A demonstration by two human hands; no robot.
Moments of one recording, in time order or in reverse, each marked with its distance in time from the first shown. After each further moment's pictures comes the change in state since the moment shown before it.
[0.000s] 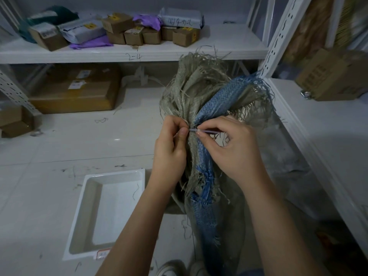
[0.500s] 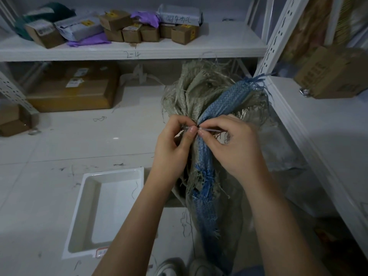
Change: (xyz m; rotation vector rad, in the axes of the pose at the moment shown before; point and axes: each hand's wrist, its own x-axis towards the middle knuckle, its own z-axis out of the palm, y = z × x) left_hand 0.002 0.003 0.001 -0.051 -0.088 -0.024; right_hand -0.002 0.002 -0.003 -0.021 -0.011 0.065
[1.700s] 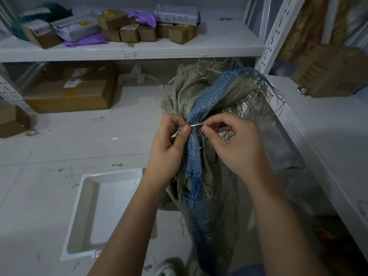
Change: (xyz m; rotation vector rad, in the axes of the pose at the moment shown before) left_hand 0.000 -0.005 -0.003 -0.121 -0.033 -0.091; right_hand 0.000 0.004 -0.007 0.064 -0.007 0.141
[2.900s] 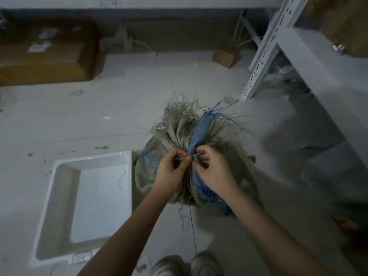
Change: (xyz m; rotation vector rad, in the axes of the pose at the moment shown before) left_hand -0.035 -0.218 0.016 0.204 -0.047 -0.367; right_hand -0.070 0.180 0.136 -0.036 -0.307 0.414
